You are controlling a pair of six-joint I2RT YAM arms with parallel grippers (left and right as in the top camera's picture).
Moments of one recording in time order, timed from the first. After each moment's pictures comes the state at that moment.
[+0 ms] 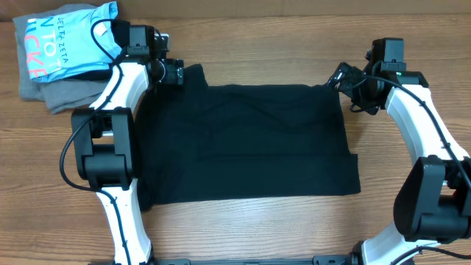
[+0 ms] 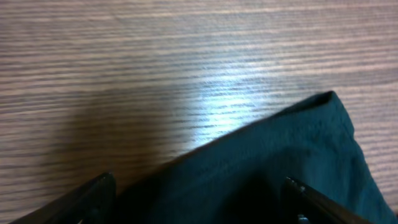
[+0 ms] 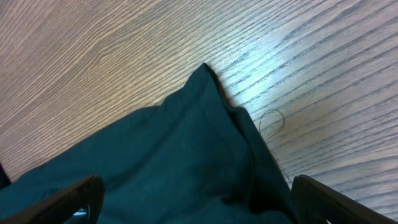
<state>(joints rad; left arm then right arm) -0.01 2.28 1.74 -0.51 0.14 0.00 -0.07 1.81 1.37 -0.66 -0.16 0.48</state>
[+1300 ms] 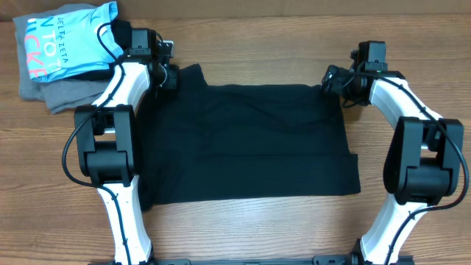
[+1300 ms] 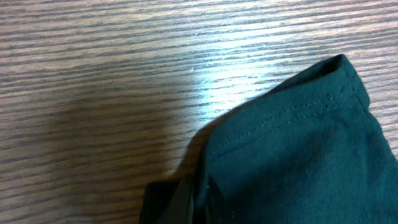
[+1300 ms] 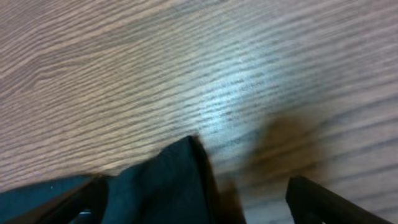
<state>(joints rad) -0.01 2.32 1.75 -0.56 0.16 0.06 -0.07 2.08 1.43 -0.42 -0.12 0.31</state>
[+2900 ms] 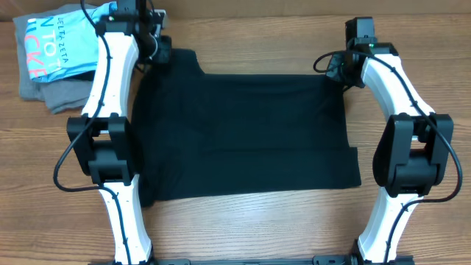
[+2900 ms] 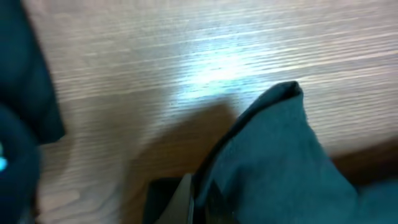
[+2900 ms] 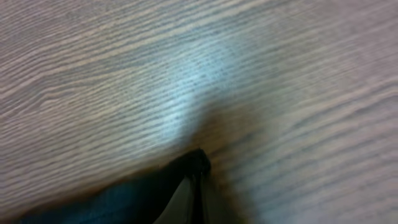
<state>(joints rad) -0.01 2.33 2.26 -1.10 0.16 0.06 0.01 2.15 1.75 -0.78 0.07 0.38</state>
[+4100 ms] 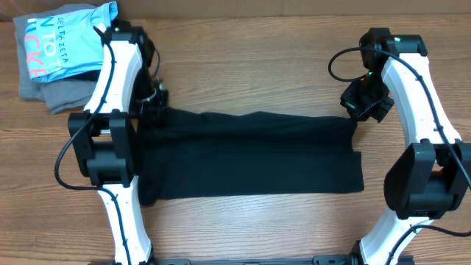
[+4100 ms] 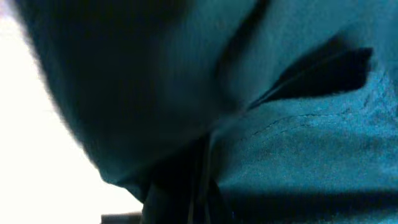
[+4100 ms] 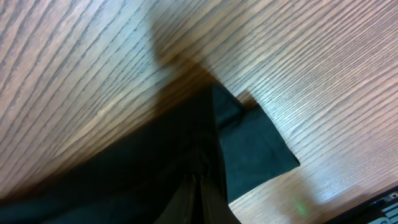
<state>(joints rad) -0.01 2.30 2.03 -1.69 0.07 -0.06 -0.02 1.97 1.77 -1.47 0.04 0.69</state>
